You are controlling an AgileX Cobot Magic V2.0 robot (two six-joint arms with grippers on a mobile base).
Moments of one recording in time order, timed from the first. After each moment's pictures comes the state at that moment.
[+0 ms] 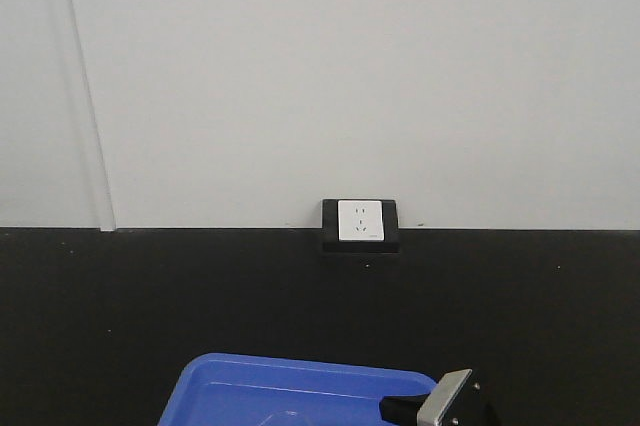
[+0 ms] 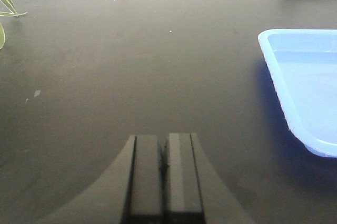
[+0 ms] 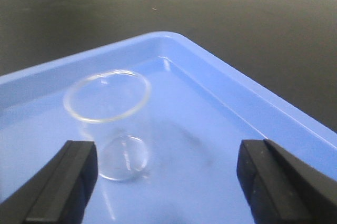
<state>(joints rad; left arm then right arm) 0.01 -0.01 0.03 0.03 0.36 -0.01 0.28 1.86 -0.59 -0.77 -0.97 0.35</state>
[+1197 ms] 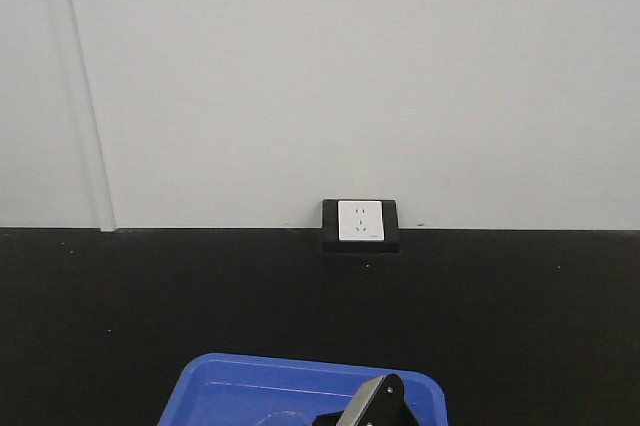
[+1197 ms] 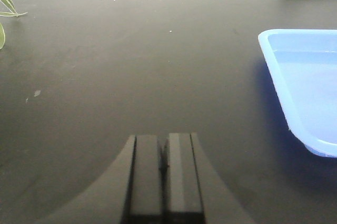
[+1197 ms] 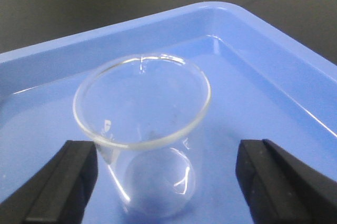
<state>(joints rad) 0.01 -0.01 0.03 0.03 0.36 -0.01 0.42 2.04 -0.80 -0.82 -0.88 0.41</state>
